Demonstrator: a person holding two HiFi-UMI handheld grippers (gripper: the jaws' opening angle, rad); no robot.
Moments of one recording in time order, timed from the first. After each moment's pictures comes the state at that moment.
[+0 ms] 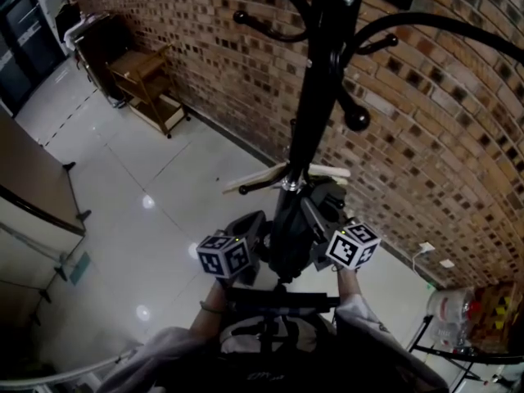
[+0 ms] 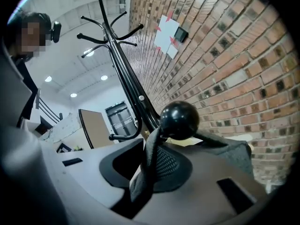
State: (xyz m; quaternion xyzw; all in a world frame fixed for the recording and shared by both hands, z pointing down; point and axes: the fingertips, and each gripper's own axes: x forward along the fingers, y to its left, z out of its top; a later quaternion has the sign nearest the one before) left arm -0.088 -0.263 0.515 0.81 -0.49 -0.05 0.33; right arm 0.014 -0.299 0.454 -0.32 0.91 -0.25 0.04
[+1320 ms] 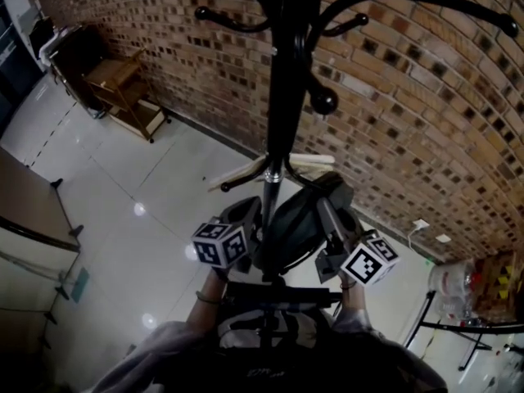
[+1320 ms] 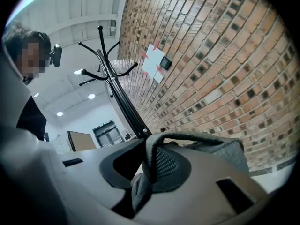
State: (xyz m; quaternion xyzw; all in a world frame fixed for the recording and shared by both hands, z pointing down) left arm -0.066 -0.284 0.493 0.84 -0.46 -0.01 0.28; right arm 0.077 -0.253 0.392 -0.40 0.86 -0.28 0.15
